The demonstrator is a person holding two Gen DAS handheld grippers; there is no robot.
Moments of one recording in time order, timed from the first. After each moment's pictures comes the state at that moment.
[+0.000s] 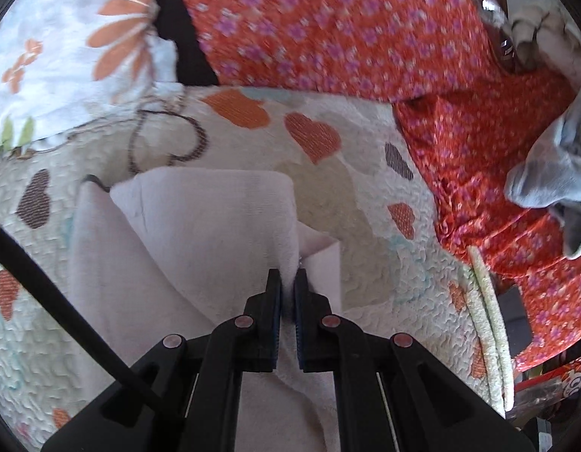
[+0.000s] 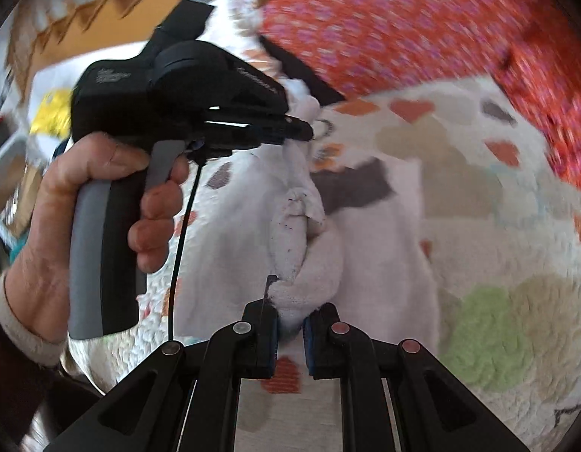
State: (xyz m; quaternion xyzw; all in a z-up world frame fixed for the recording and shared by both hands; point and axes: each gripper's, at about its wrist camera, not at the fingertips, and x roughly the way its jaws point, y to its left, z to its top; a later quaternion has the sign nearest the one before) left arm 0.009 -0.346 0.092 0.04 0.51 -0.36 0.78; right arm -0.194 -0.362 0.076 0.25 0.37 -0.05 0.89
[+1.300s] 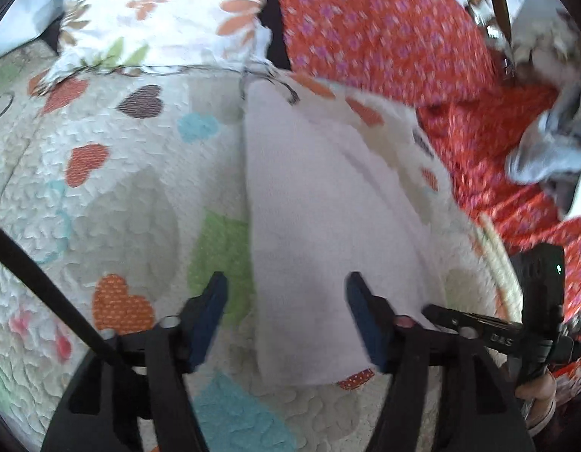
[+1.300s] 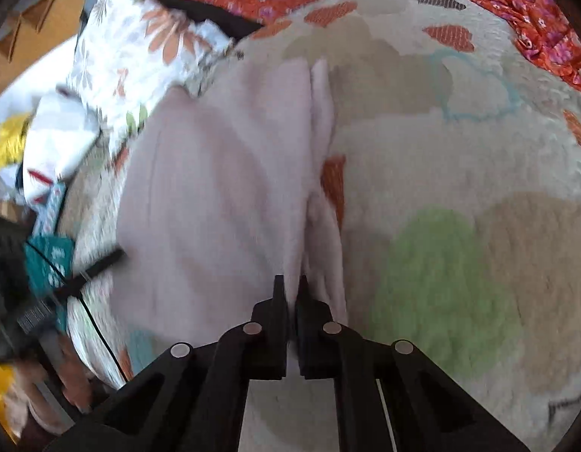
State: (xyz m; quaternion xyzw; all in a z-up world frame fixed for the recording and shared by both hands) left arm -0.051 -0.165 0.063 -0.03 0.48 -0.33 0.81; right arm -0.204 -0.410 0.029 0.31 0.48 -0.05 0.82
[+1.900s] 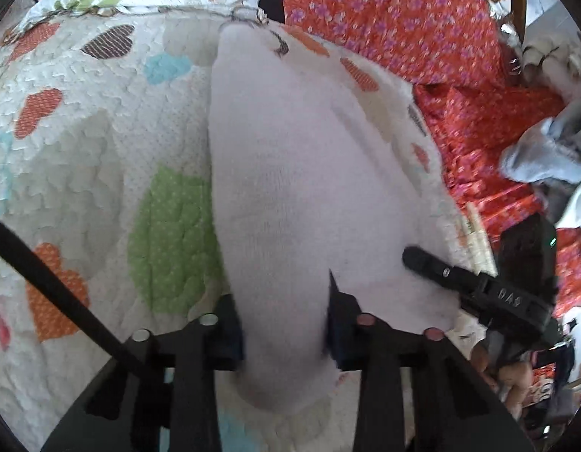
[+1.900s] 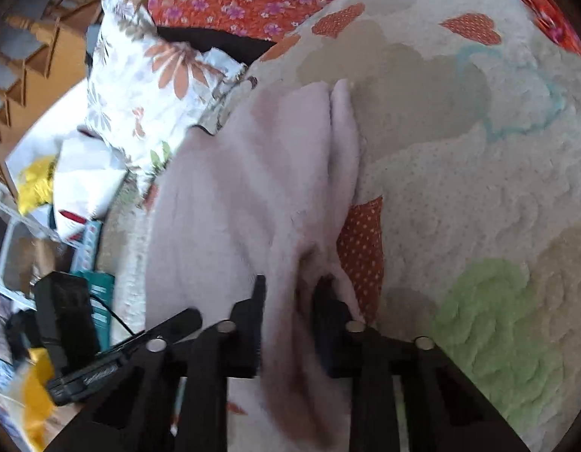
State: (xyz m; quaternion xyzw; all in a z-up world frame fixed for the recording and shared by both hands) left arm -0.045 -0.196 0.041 -0.05 0.56 -0.36 0.75; right arm -0.176 -0.433 0.020 0.42 0.40 -0.01 0.81
